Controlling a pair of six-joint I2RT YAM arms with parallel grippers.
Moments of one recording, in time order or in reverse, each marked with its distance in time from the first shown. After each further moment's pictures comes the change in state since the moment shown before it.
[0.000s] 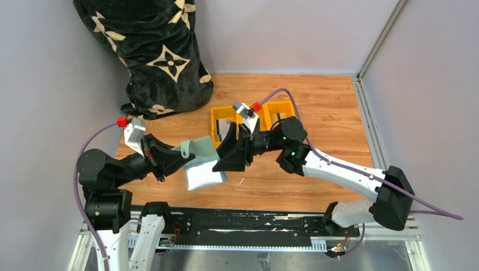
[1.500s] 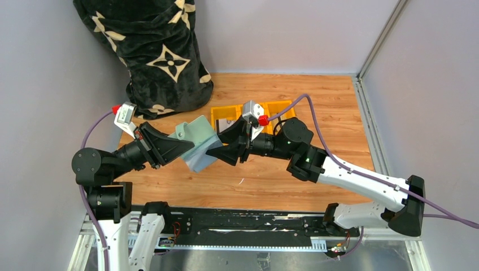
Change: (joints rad) left arm 0.000 0.054 -0.028 0.344 -0.039 -0.591; right arm 0.122 -0.150 0.067 -0.411 0.494 -0.627
